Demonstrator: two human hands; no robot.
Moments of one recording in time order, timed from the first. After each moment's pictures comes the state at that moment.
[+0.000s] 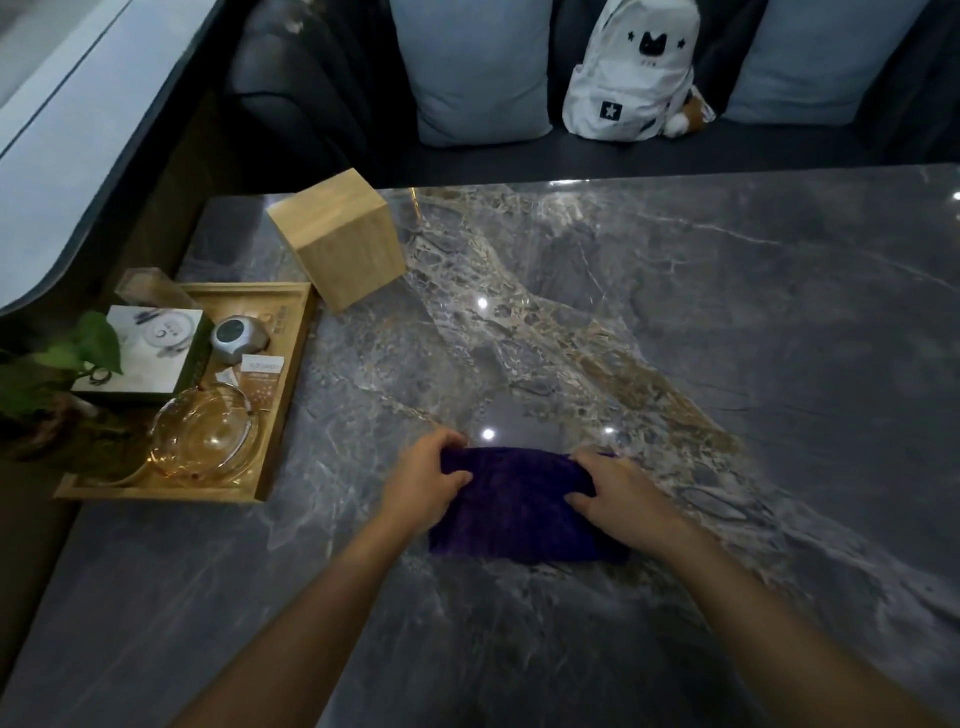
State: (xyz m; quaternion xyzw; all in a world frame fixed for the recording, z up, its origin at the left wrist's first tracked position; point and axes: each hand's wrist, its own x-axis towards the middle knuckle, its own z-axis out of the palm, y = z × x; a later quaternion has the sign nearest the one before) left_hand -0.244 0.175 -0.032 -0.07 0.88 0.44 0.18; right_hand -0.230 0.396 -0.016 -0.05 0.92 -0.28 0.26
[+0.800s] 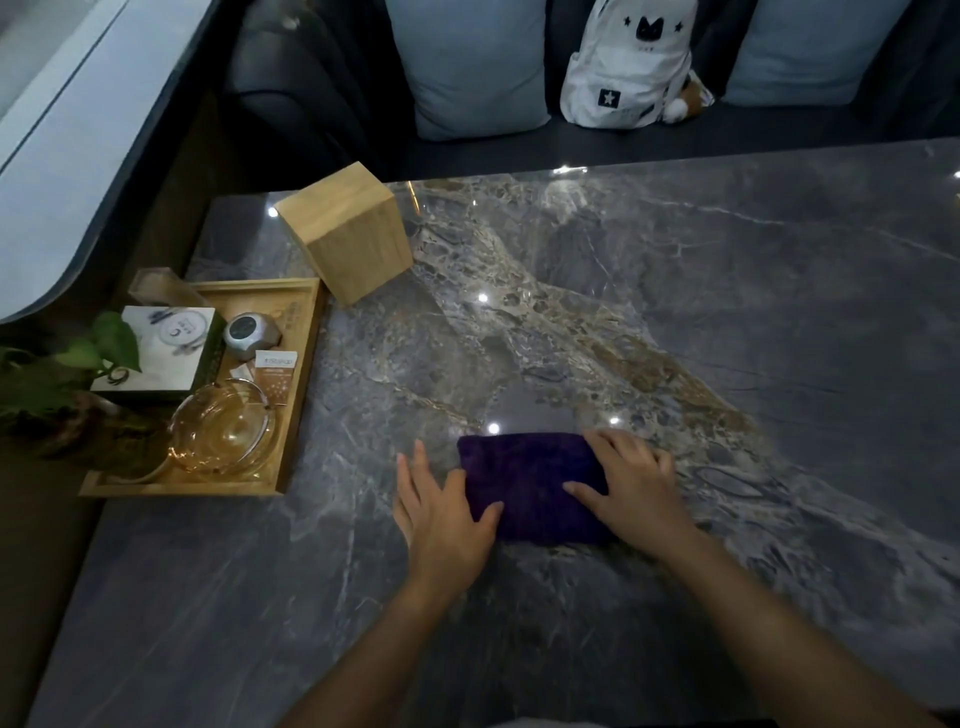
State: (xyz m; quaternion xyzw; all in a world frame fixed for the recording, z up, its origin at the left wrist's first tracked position) left_hand -0.181 0.190 -0.027 -0.11 0.94 0.28 0.16; right_hand -0.205 0.386 -0.028 -0.01 0.97 -0.18 0.16
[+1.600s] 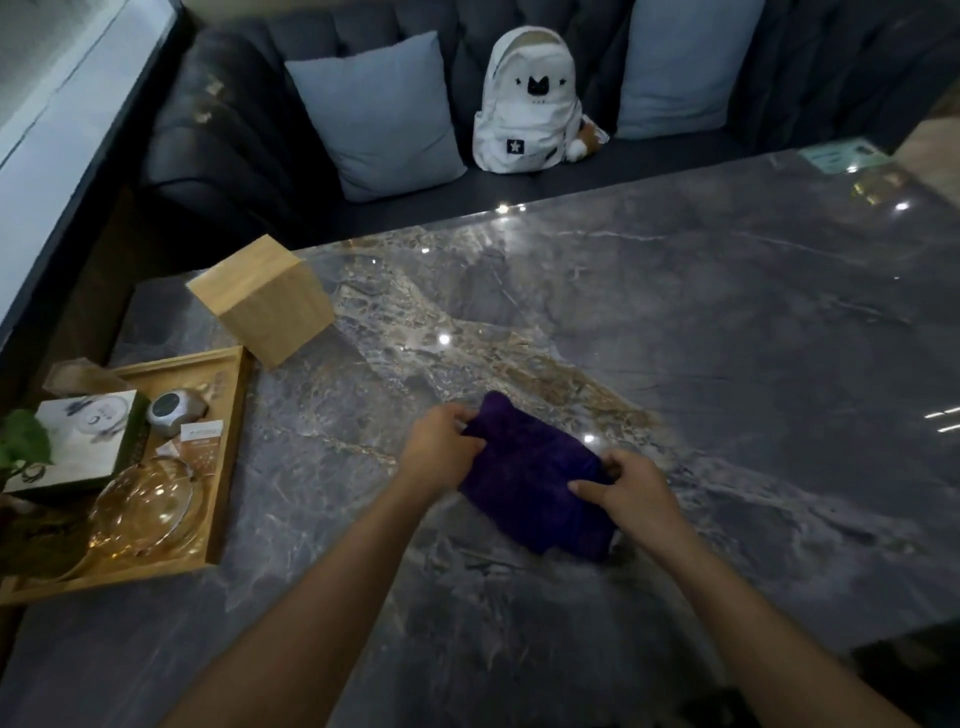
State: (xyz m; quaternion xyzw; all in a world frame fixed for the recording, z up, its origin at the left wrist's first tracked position) left_hand -0.270 0.260 0.029 -0.04 0.87 0.43 0.24; right_hand -0.187 0.449 -0.002 0.23 0.82 -0.51 0.12
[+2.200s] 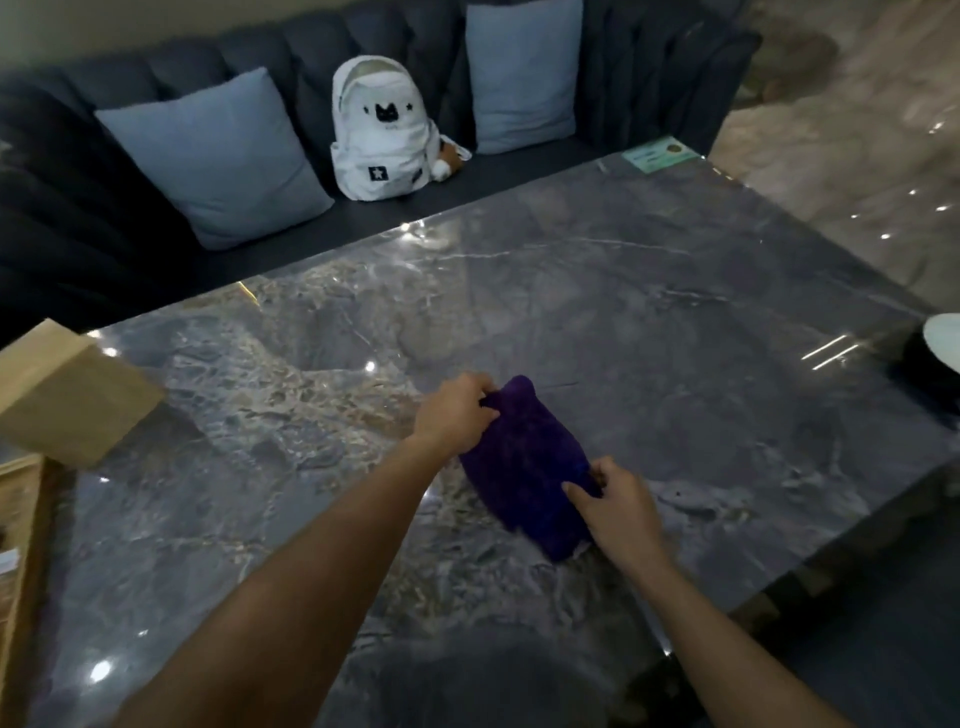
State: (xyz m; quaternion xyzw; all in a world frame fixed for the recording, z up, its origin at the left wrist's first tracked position) left_hand -0.313 0.442 0.014 0.20 0.91 0.27 0.24; right_hand -0.148 0.560 -0.016 0.33 0.83 -0.46 0.00
